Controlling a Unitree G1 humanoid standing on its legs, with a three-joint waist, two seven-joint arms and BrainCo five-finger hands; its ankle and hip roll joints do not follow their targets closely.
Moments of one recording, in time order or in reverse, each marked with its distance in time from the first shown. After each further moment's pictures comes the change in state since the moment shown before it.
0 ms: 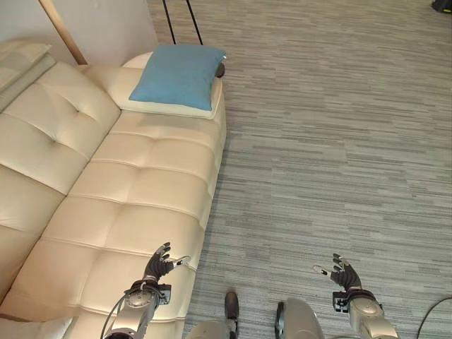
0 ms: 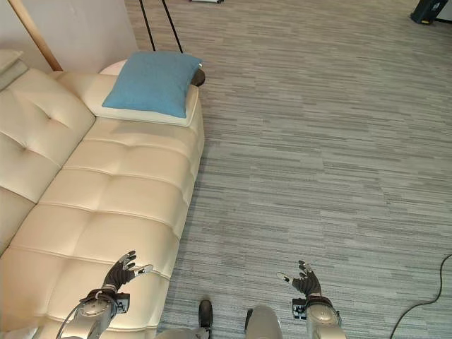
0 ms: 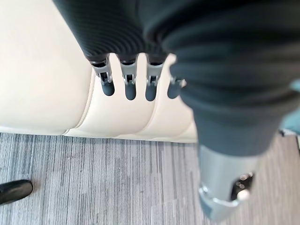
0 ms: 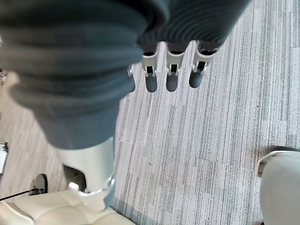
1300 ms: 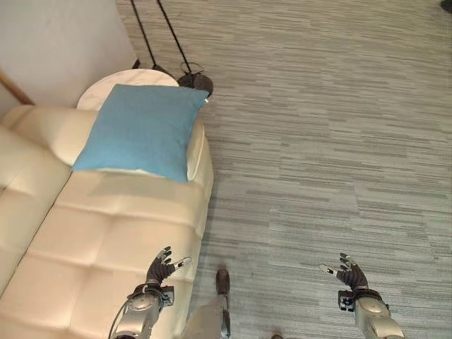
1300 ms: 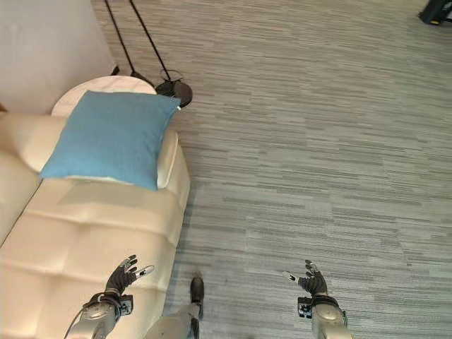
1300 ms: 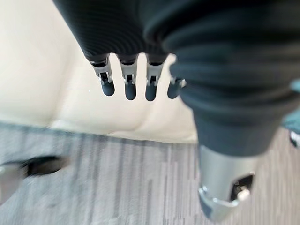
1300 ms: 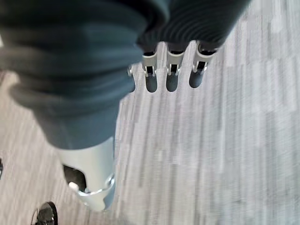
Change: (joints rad) left arm -0.008 -0.019 0.036 0.030 -0.038 0.002 0.014; right arm 0.027 -0.016 0.002 0.005 0.038 -0.004 -0.009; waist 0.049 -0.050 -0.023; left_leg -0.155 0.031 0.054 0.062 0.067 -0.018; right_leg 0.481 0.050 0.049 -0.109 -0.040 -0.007
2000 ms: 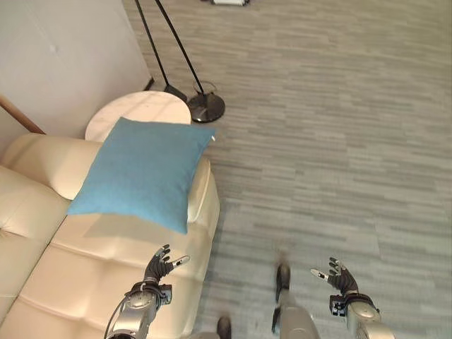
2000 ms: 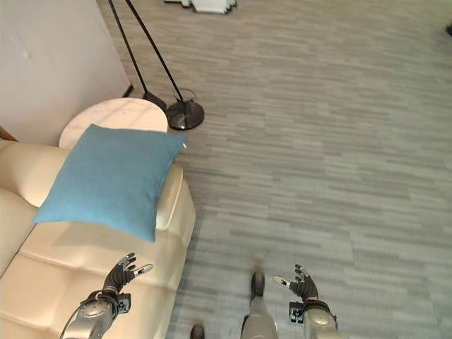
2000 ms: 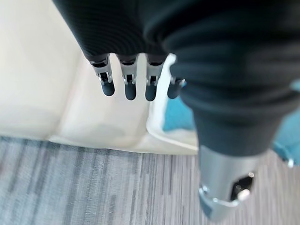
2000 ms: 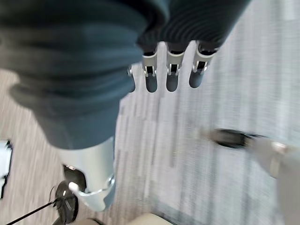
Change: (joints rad) left arm 0.054 -0.030 -0.002 -0.005 0.008 0.013 -0.012; right arm 0.007 0.027 -0.007 -0.014 -0.016 0.016 0.027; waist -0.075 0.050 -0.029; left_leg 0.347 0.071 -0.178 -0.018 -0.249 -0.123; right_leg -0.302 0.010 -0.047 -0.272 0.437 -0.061
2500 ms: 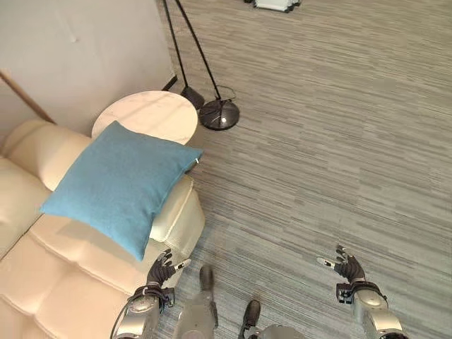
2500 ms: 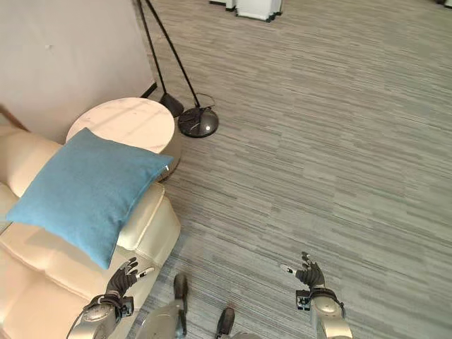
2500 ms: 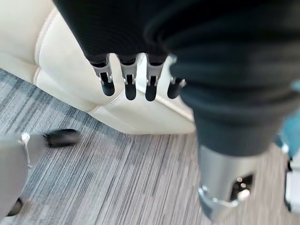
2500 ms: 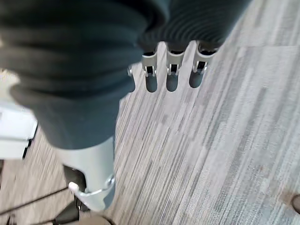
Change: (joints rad) left arm -0.042 -0.008 0.016 0.005 -0.018 0.006 0.001; right arm -0.030 -0.047 0.007 -0.010 0.010 -0.012 -0.024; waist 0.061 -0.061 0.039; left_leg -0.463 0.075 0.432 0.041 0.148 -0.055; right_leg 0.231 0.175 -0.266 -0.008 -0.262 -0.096
